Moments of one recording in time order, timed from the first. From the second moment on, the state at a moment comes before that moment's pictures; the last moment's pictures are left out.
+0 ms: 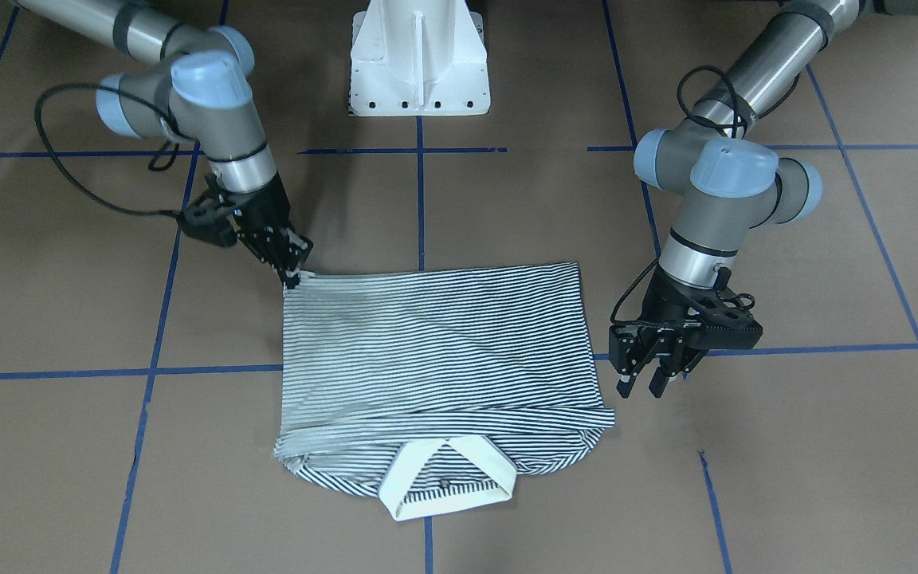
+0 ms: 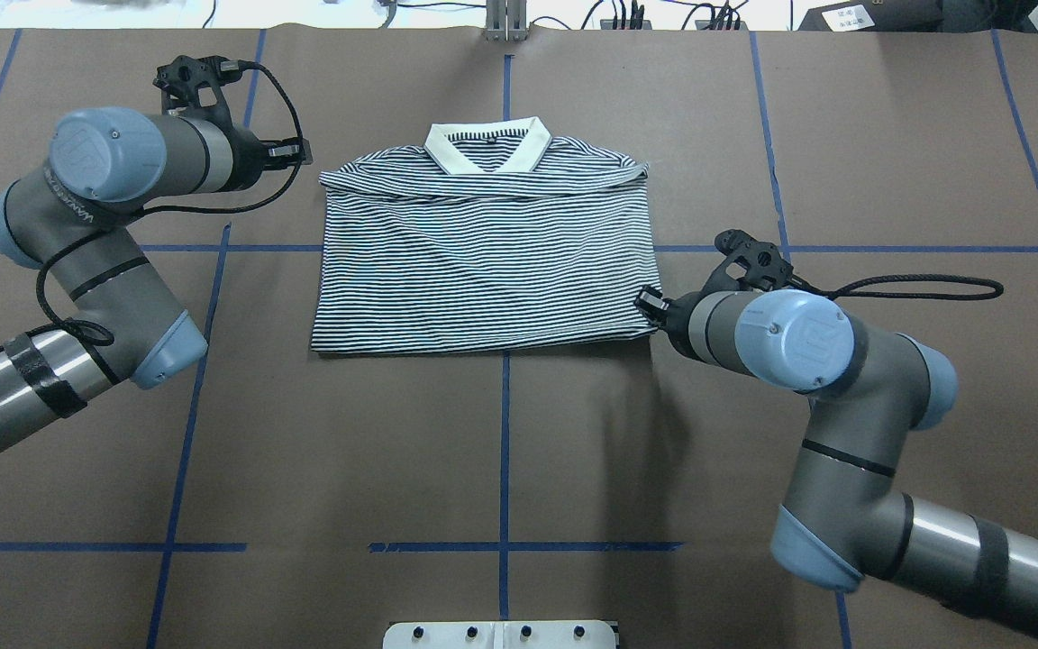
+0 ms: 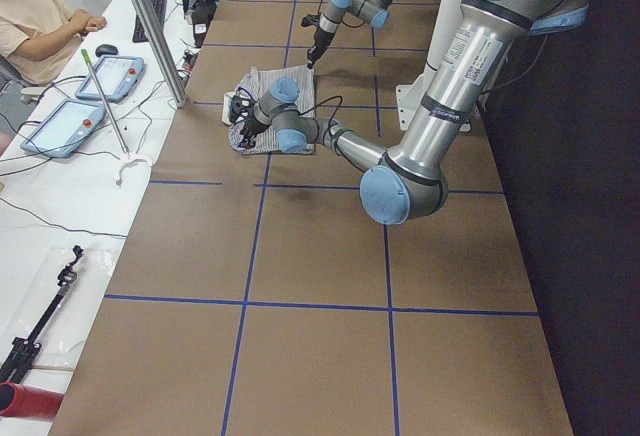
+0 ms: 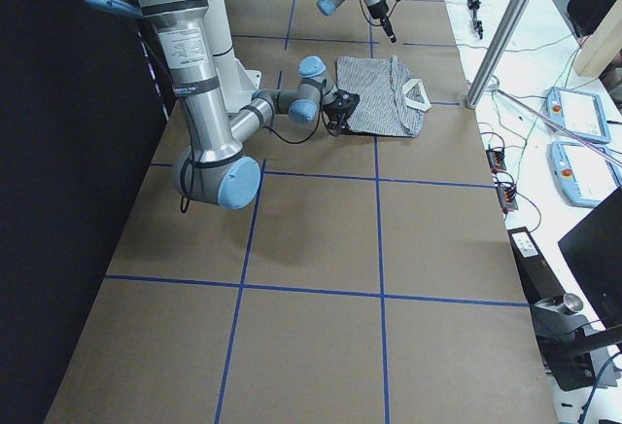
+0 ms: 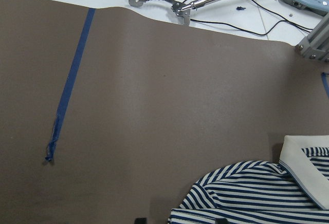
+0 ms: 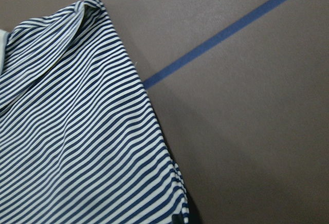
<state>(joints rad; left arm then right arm) -0.80 -2.07 -1.41 -2.35 -1.66 -1.19 0.46 -1.30 1.85 -1.13 1.54 1.80</state>
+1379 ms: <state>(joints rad) -0.60 -1.92 -1.76 -2.28 -1.77 -1.53 0.14 -1.53 2.37 -1.37 1.29 1.96</state>
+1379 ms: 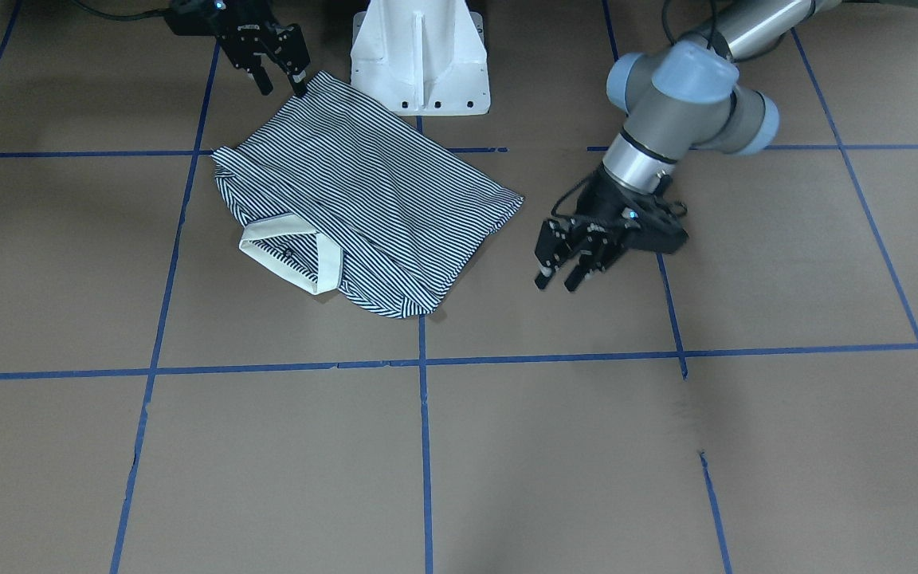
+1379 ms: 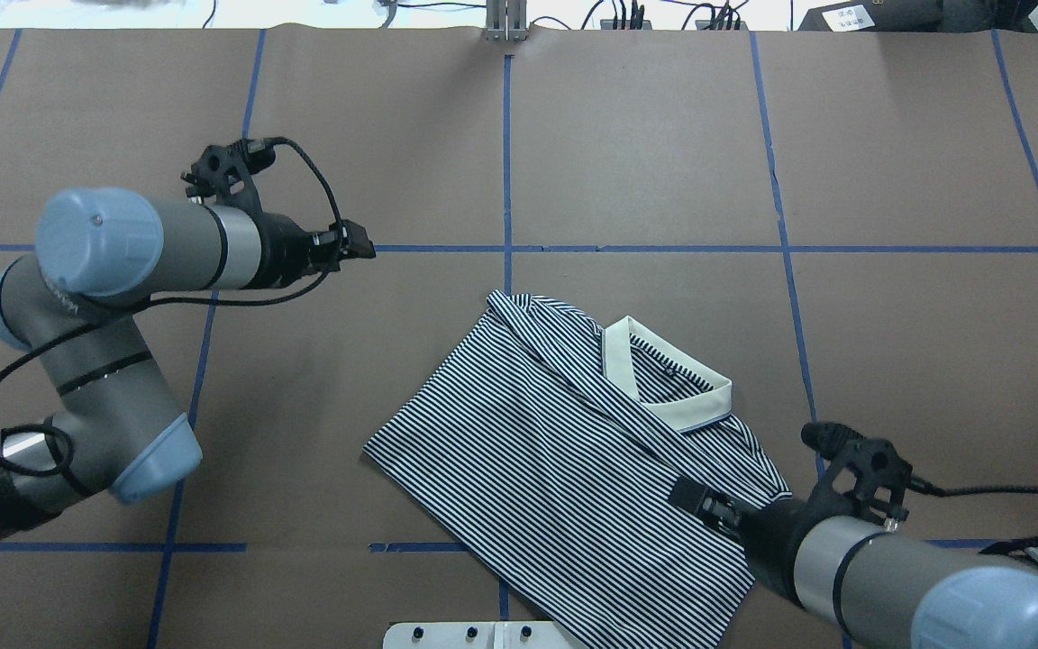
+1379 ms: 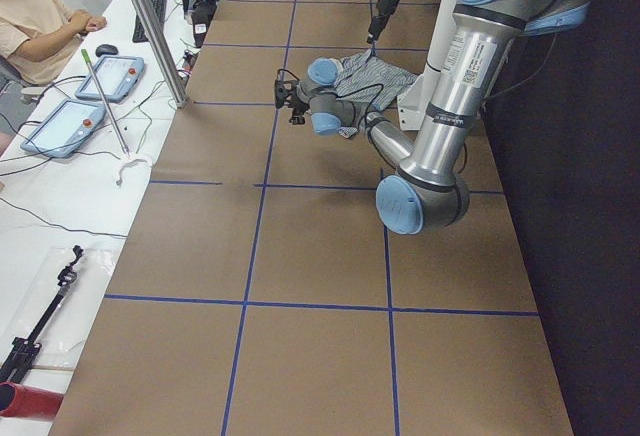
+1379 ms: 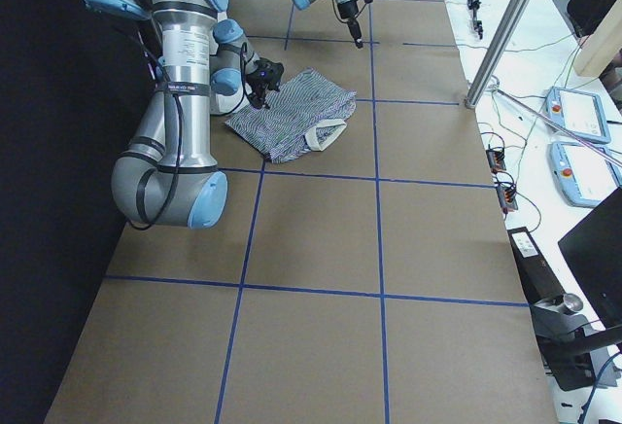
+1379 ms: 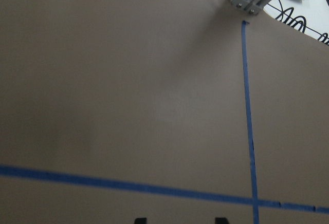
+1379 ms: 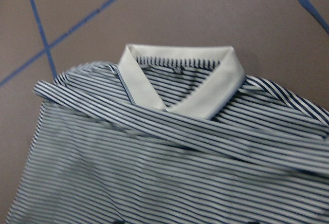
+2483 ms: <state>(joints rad) -0.27 -1.92 -1.90 -1.83 -1.53 -1.71 0.46 -1.30 2.17 -1.41 1.45 1.85</state>
